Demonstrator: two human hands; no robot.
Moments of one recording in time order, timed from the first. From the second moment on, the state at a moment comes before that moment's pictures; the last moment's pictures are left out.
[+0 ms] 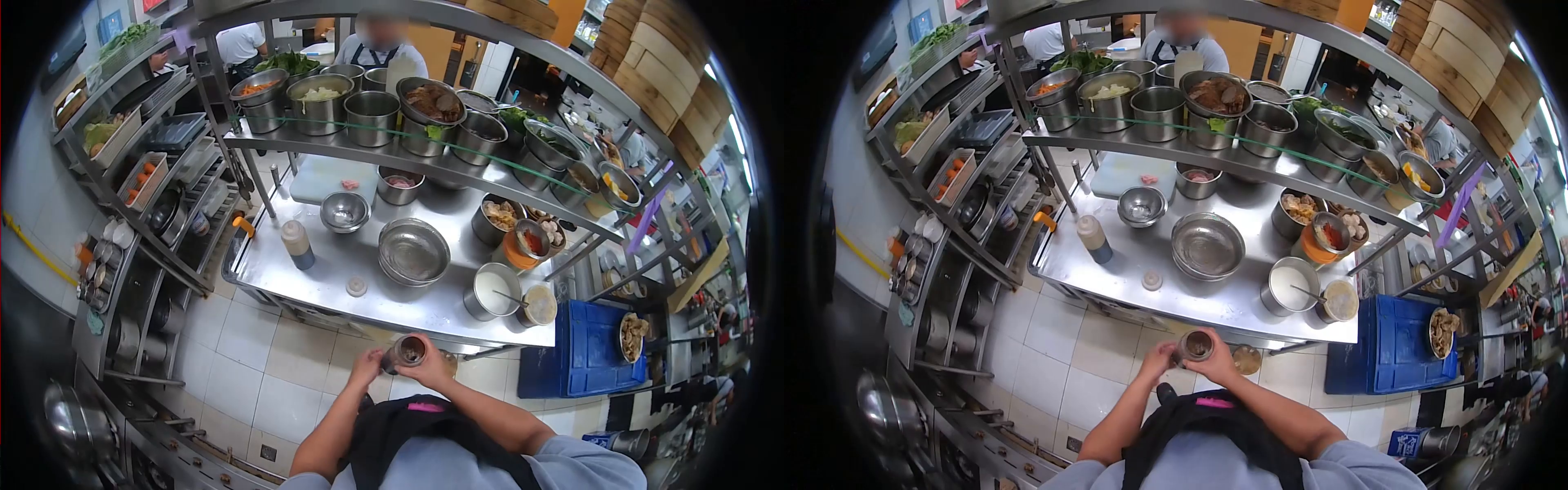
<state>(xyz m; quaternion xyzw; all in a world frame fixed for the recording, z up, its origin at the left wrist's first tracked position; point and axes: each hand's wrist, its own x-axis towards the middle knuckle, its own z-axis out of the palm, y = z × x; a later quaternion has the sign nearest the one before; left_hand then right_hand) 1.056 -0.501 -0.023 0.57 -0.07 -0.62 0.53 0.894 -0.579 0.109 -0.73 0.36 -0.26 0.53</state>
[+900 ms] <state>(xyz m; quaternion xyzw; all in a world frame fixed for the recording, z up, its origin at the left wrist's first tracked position) 1.194 -0.585 0.207 0.53 -0.44 -0.09 0.72 0.859 -0.677 0.068 -0.63 0.47 -0.43 0.44</state>
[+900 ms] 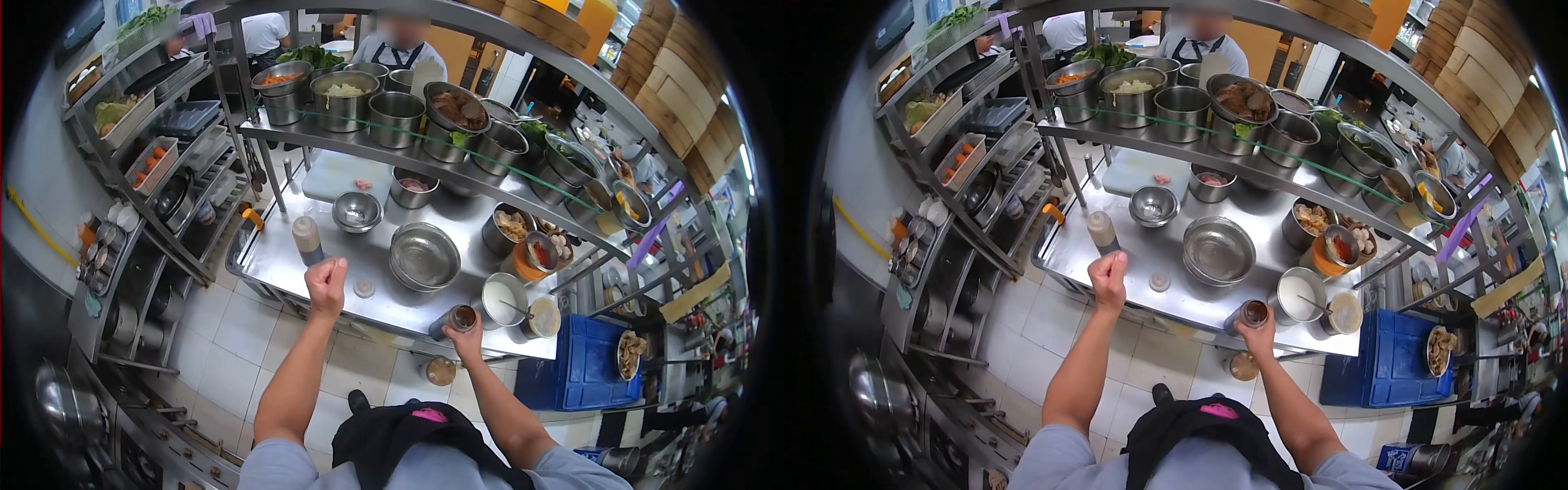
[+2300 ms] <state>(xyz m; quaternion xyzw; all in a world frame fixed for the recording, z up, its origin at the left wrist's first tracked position) 1.056 -0.523 -0.006 0.41 -0.01 -0.65 0.64 0.910 -0.587 0.121 -0.73 0.30 -0.27 0.56</state>
